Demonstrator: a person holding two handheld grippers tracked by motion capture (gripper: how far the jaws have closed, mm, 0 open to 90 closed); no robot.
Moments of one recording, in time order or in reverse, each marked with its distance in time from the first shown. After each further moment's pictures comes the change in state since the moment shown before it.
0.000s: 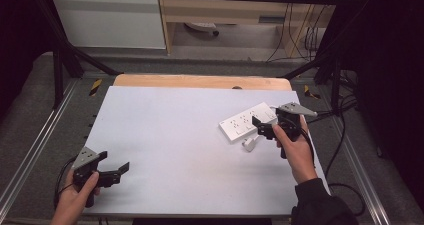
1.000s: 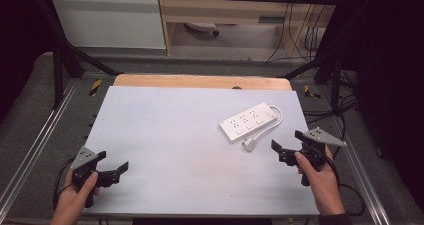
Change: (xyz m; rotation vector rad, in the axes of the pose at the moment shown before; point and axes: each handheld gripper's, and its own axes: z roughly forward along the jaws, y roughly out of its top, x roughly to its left) left arm 0.001 0.000 -0.003 -0.010 0.010 -0.007; right arm -0.014 -0.048 -0.074 0.003 -0.003 0.018
